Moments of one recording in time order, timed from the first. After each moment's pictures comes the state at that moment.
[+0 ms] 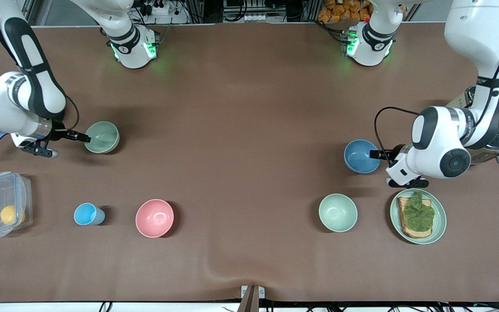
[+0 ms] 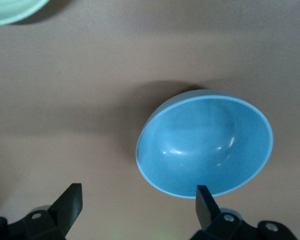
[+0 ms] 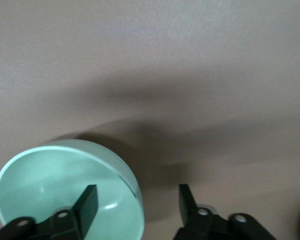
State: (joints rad) left arm 0.00 0.46 -0.11 -1.84 0.01 1.88 -0.08; right arm -0.26 0.22 -0.07 -2.37 0.13 2.39 -0.16
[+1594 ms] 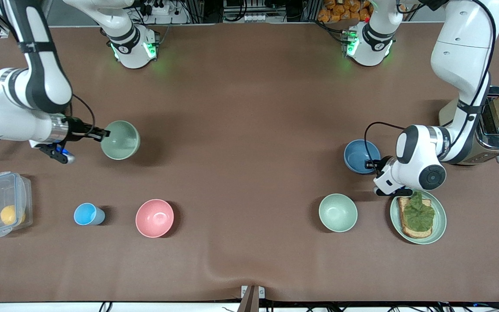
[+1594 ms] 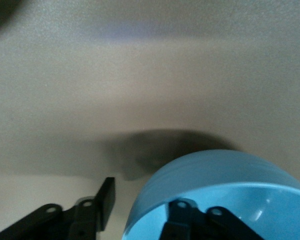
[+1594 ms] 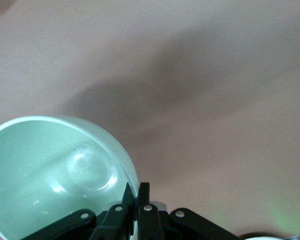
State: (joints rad) left arm 0.00 0.61 -0.11 -1.81 0.01 2.01 -0.08; right arm 0.00 0.11 -0.04 -2.14 0.29 1.91 0.33
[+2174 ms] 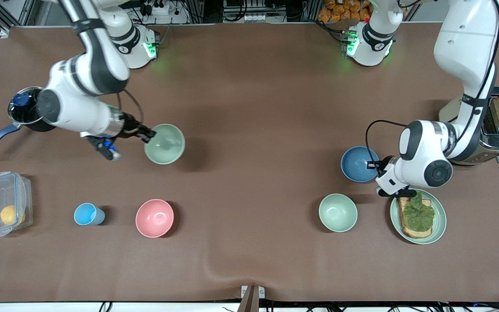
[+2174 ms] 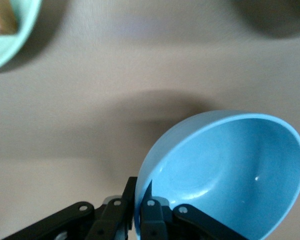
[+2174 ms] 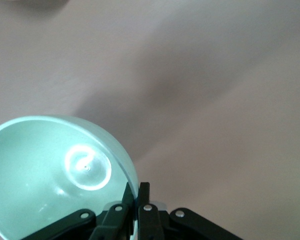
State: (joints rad) left arm 0.00 0.52 -0.13 -1.80 0.01 2.00 -0.09; right arm 0.34 0.10 -0.03 -2.13 0.38 2.09 0.83
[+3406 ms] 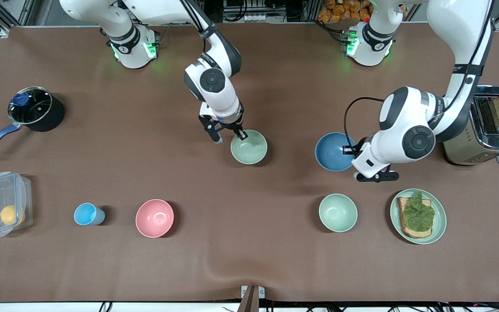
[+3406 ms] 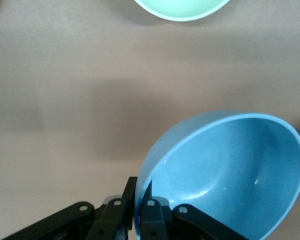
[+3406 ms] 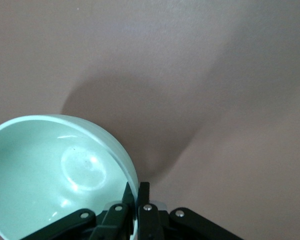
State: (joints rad) left arm -0.01 0.38 -0.32 -1.81 -0.04 1.91 -0.34; right arm 0.86 0.49 -0.04 -1.94 0.19 2.54 1.68
